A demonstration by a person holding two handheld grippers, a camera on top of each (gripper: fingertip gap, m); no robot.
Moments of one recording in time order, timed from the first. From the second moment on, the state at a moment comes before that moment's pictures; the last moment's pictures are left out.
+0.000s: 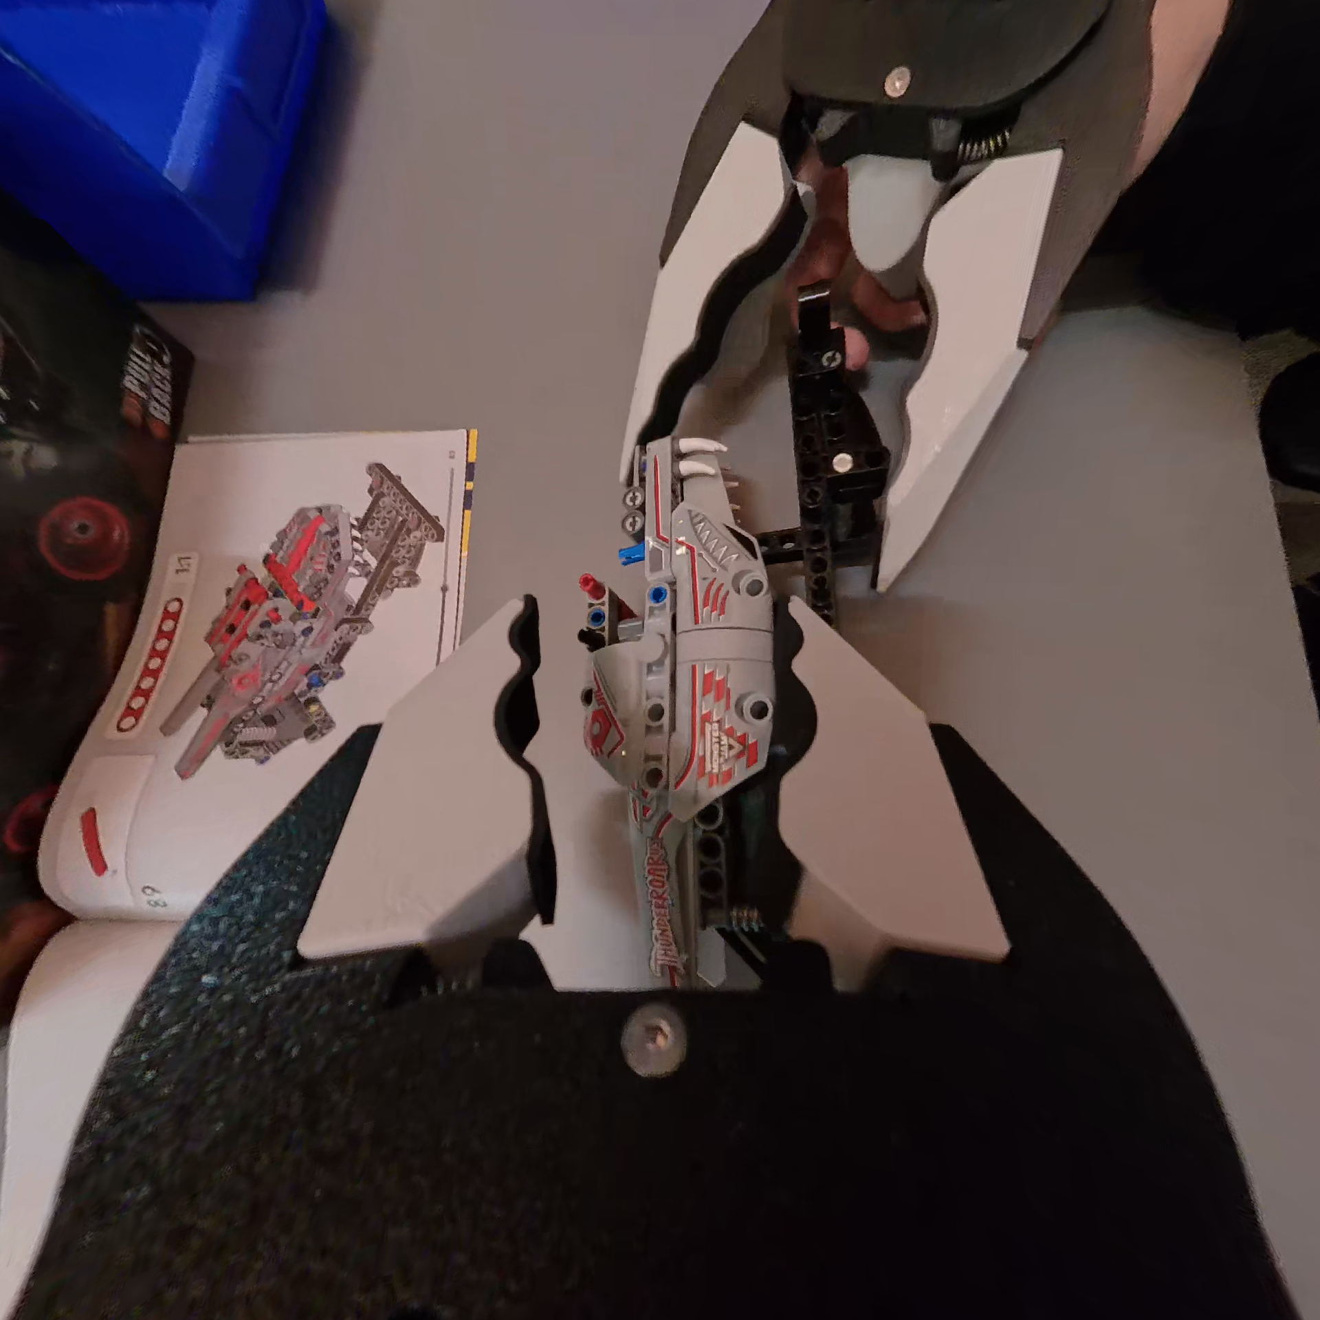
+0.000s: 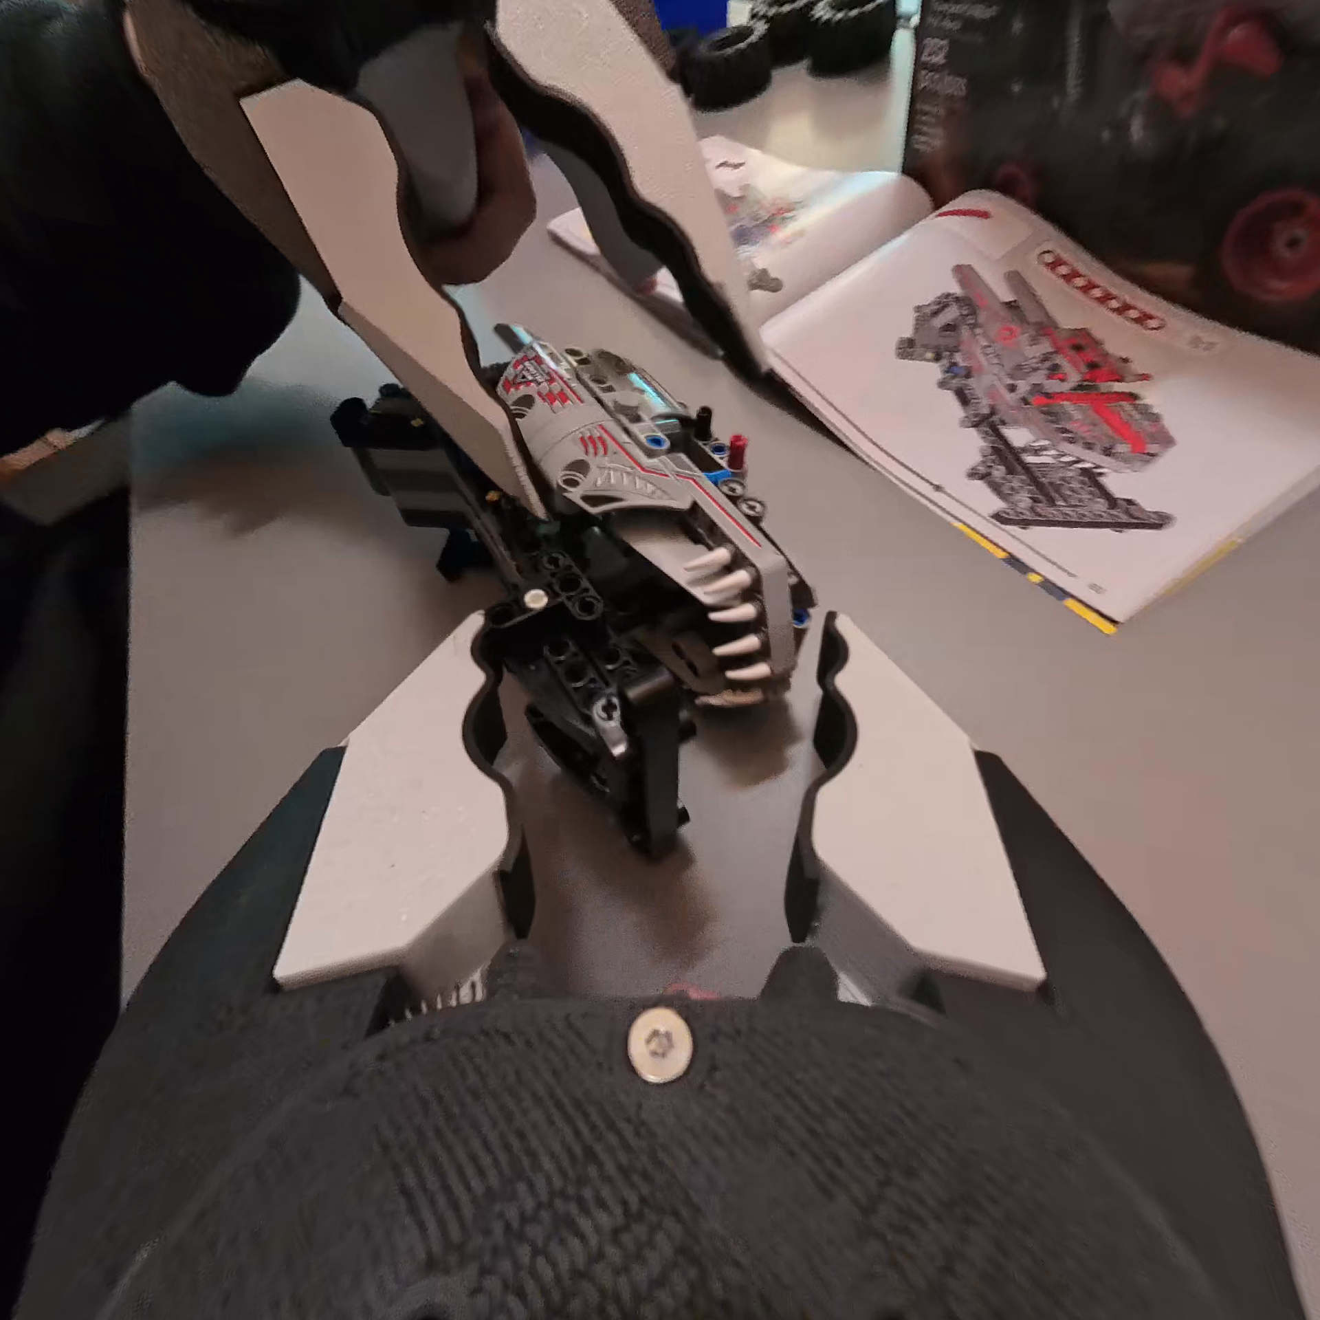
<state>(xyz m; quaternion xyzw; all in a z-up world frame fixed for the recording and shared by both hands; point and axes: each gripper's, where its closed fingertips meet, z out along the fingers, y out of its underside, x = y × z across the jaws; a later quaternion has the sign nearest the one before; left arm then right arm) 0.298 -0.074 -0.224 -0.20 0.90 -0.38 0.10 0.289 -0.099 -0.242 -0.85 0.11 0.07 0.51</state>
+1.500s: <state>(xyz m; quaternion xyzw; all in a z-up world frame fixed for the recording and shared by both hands) 0.277 -0.085 -0.218 0.09 0.93 -0.21 0.28 0.292 -0.092 -0.262 -0.89 0.10 -0.05 0.45</state>
